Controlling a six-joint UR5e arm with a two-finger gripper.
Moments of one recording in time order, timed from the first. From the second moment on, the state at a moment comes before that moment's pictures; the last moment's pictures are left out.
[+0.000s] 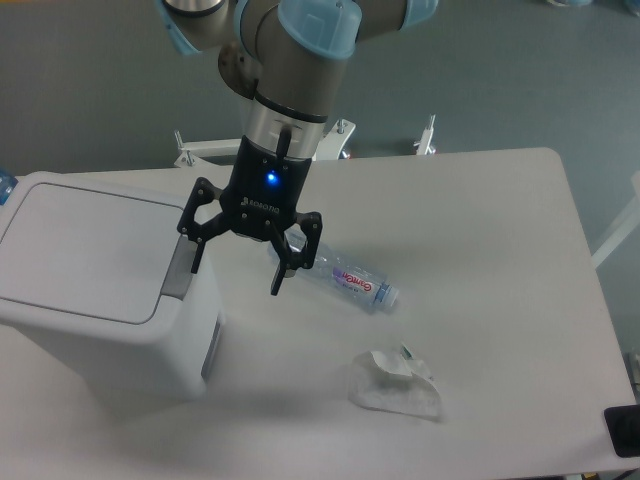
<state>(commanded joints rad) 2.39 -1.68 -1.69 -0.86 1.02 0.34</state>
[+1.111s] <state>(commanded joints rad) 2.38 -1.69 -1.67 -0.86 1.02 0.34</state>
